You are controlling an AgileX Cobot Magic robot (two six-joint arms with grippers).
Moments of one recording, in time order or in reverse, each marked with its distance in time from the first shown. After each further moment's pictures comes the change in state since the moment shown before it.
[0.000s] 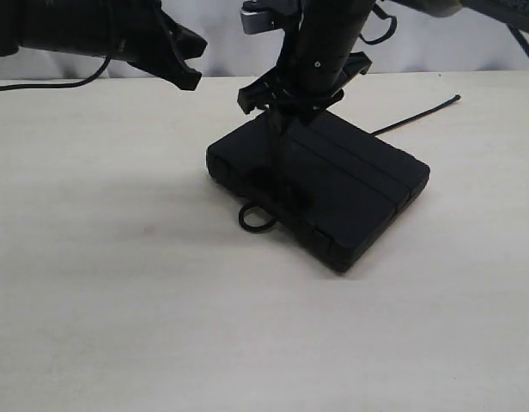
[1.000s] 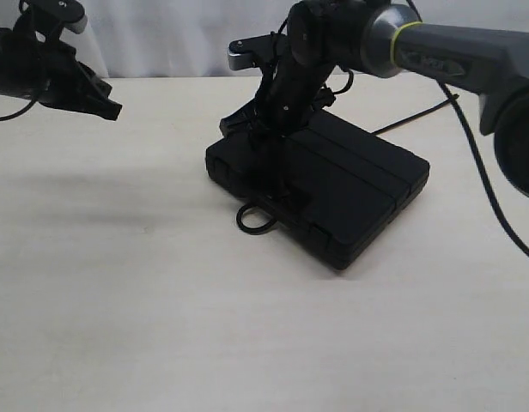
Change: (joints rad) left arm 0.196 0.008 0.142 0.271 -0.143 -0.291; right arm -0.006 0.196 -0.008 0.016 -0.315 0.022
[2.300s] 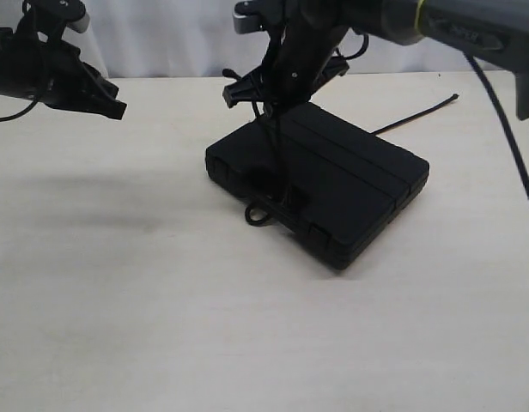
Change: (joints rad) left arm 0.002 0.000 0.000 -0.054 0.041 0.021; right arm -0.002 -0.092 -0.038 -0.055 0.077 0.050
